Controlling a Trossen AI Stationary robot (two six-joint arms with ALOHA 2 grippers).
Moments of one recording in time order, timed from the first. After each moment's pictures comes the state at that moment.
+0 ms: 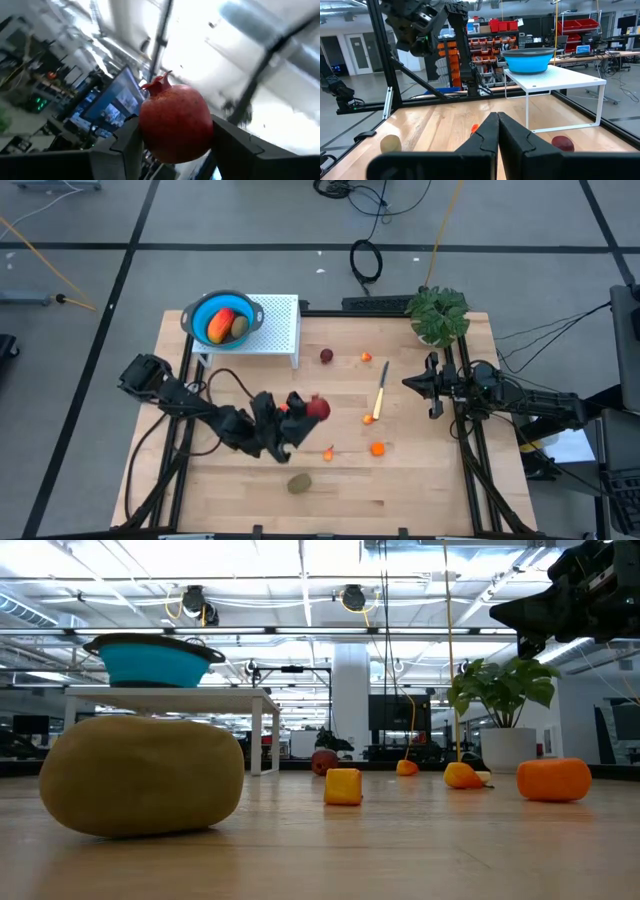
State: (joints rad) left arm -0.46 1.72 1.01 1.47 -0.57 -0.31; right arm -0.16 0.09 0.07 0.12 -0.11 0.11
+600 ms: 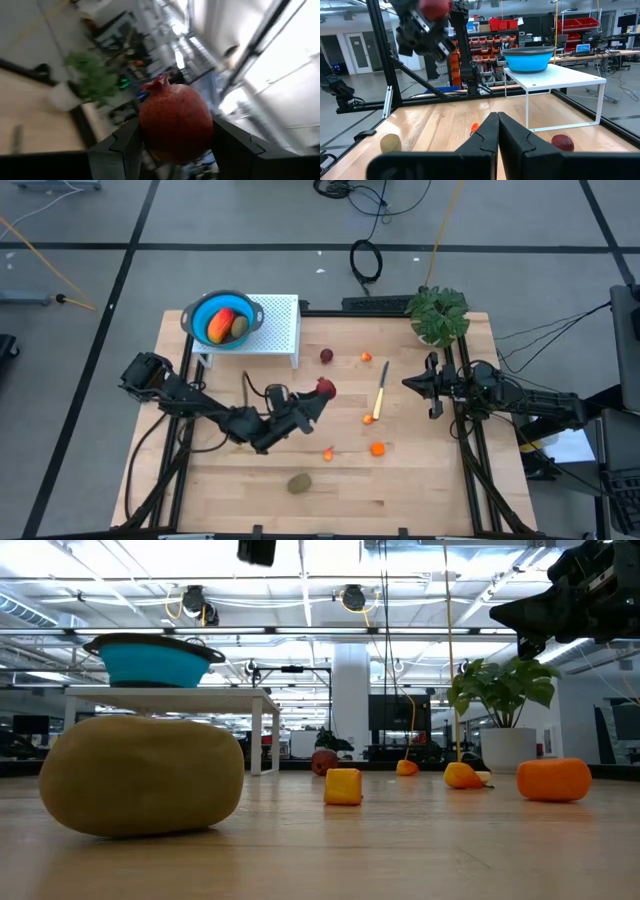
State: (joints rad) left arm -0.41 1.72 1.01 1.13 -0.96 -0.68; right arm -0.16 0.09 0.07 0.12 -0.11 0.11
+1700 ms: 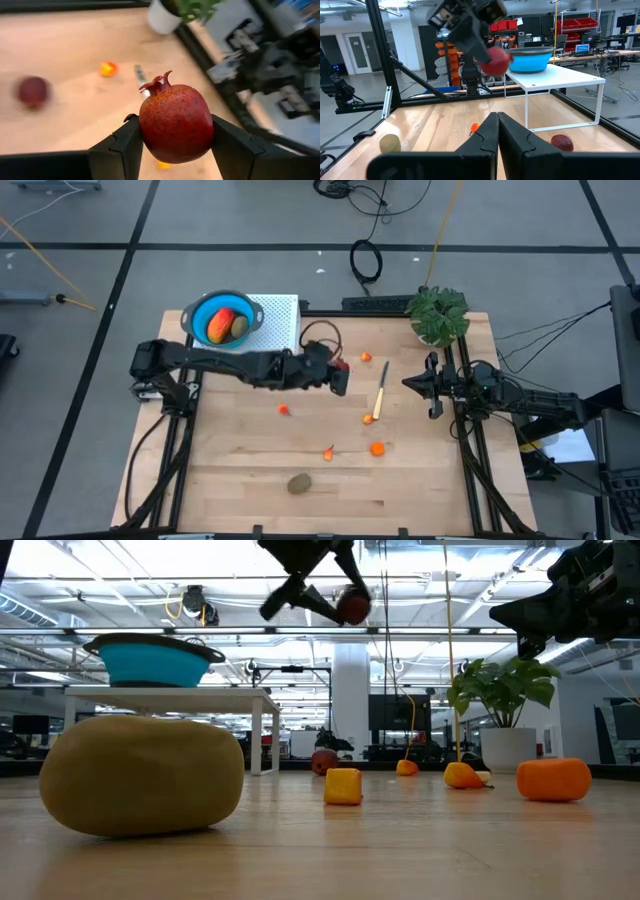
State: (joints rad) left arm -0.02 1.72 1.46 -0.36 -0.36 -0.93; right arm -0.16 0.09 0.07 0.12 -0.11 0.11
